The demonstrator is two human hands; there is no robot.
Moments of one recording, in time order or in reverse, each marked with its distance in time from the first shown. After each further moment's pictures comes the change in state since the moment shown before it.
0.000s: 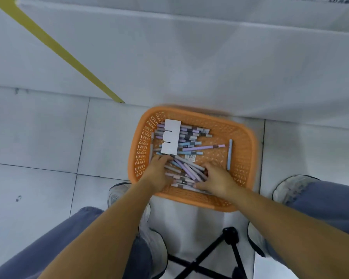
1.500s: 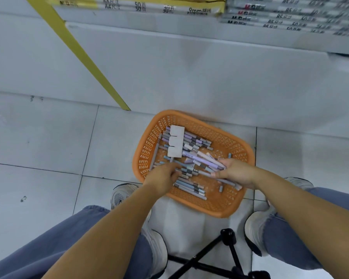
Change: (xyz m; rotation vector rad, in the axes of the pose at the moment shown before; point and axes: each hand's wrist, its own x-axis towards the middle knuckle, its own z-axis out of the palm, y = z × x) left_hand -0.022 0.011 0.005 0.088 0.090 0.188; right_hand -0.038 0.001 -0.072 0.499 -0.222 0.104
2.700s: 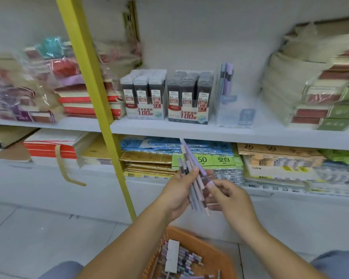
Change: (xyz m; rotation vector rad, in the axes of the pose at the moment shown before) left_hand -0.141 0.280 -0.219 -1.197 0.141 0.483; right_hand -0.263 -0.182 -0.006 0.318 0.718 -0.943
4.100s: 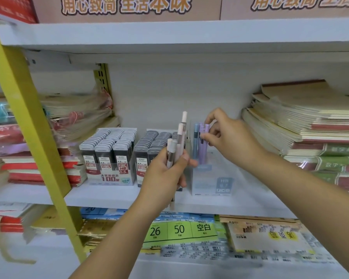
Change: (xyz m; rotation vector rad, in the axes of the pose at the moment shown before) left_hand 0.073 0.155 0.068 0.455 0.136 0.524; right_hand 0.196 -0.200 -0.085 -0.874 0.121 -0.696
